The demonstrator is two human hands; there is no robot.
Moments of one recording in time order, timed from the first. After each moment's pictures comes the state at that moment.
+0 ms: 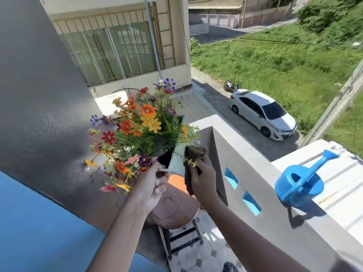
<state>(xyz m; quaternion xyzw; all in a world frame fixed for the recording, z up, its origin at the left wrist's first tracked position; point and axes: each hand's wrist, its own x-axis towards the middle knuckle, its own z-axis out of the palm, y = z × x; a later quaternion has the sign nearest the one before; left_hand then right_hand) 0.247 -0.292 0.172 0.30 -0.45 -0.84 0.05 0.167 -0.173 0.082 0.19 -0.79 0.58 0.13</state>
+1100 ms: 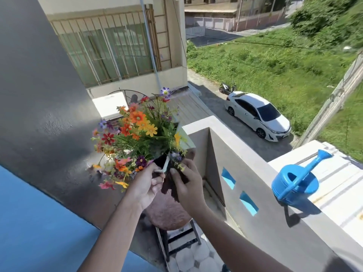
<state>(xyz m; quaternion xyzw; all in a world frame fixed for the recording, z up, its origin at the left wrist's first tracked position) 0.242 -0.309 0.156 0.31 -0.46 -0.83 0.03 0.201 -0.195 0.087 0.23 -0.73 0.64 0.09</state>
